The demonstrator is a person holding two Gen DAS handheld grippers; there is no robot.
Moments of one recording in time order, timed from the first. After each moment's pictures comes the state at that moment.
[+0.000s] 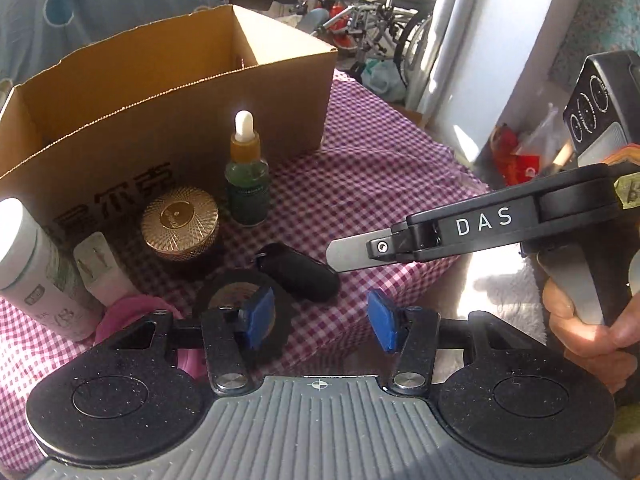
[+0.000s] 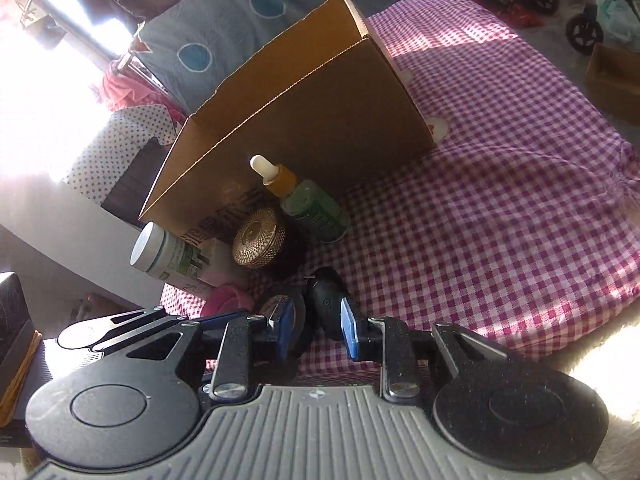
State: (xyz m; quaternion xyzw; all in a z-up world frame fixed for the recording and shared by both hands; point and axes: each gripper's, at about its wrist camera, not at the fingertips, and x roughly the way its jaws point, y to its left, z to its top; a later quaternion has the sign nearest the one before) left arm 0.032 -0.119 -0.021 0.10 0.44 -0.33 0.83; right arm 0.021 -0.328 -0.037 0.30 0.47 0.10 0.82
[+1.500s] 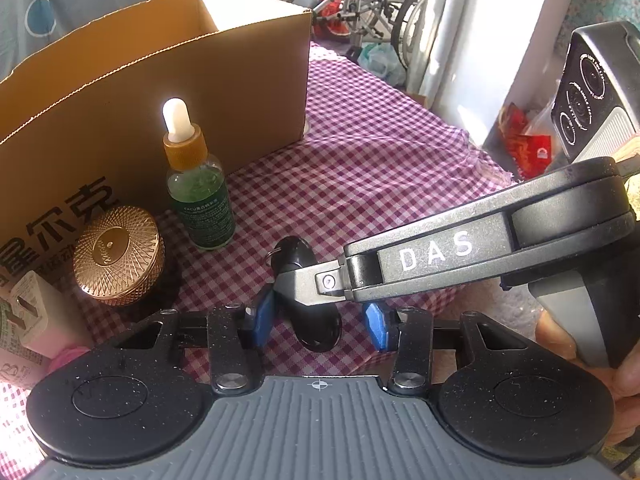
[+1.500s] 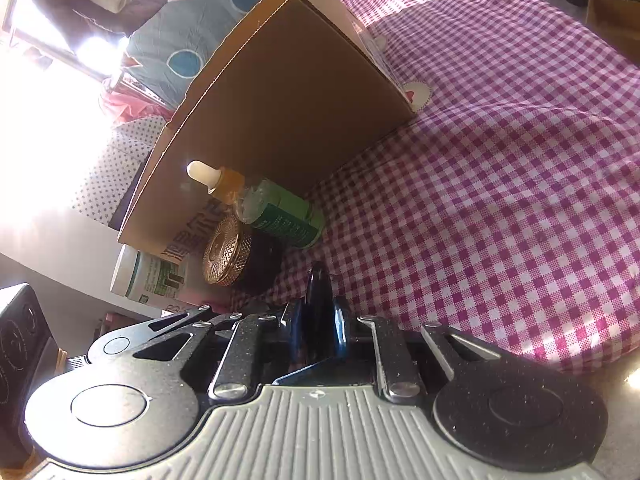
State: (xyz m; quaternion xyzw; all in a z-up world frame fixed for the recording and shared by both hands) left arm 0.046 -0.158 -0.052 0.13 0.44 -0.33 0.83; right arm 0.038 -0.338 -0.070 0.36 0.47 0.11 0.80
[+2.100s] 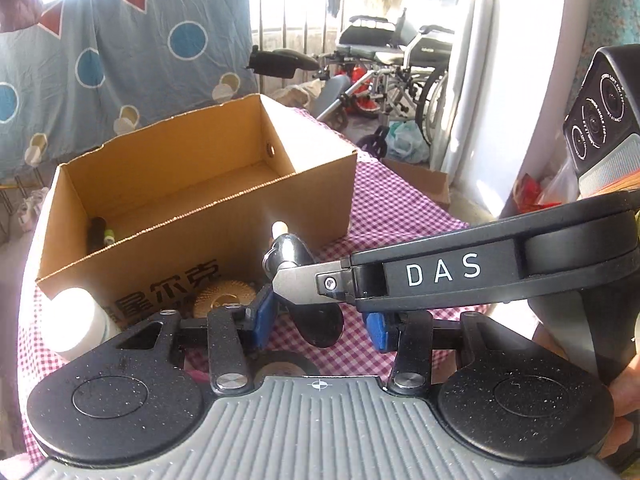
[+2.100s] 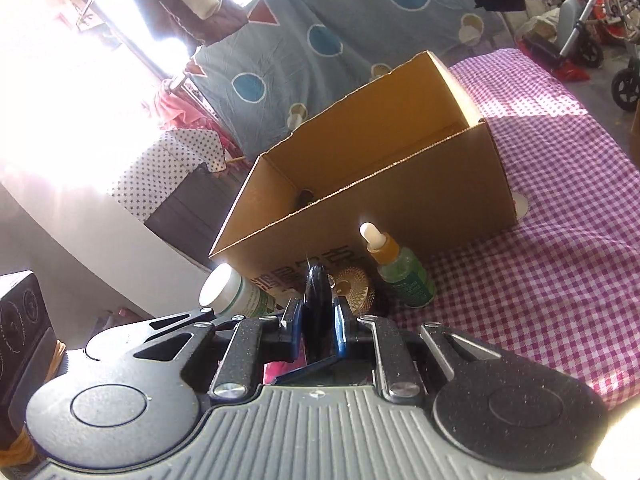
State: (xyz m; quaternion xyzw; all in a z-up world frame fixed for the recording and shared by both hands) left arm 0.021 -0.103 0.035 0.10 0.34 -0.29 0.89; right arm 0.039 -0.279 0.039 0.27 0.38 0.18 0.87
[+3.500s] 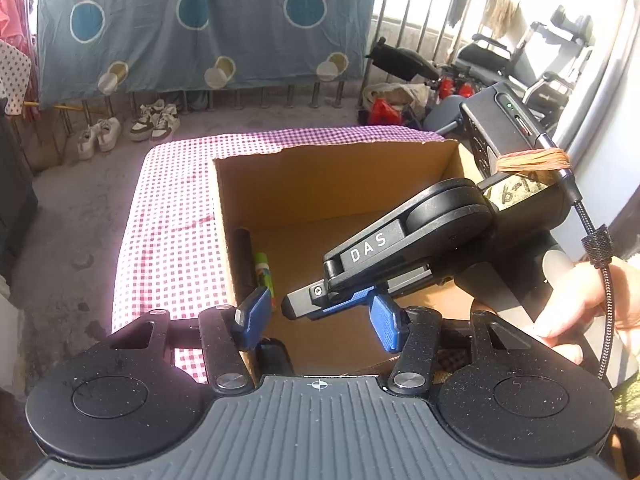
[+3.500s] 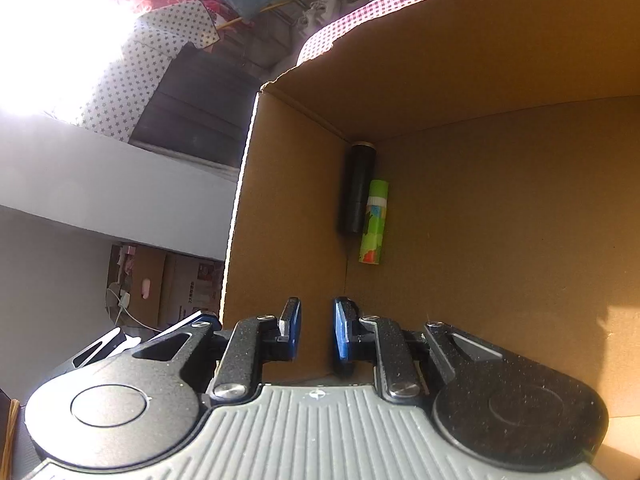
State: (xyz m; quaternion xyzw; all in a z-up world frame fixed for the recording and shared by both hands) left arm 0.157 0.007 0.068 0.01 0.40 -0.19 0.90; right arm 0.291 -0.194 -0.024 0.28 0.60 0.23 0.71
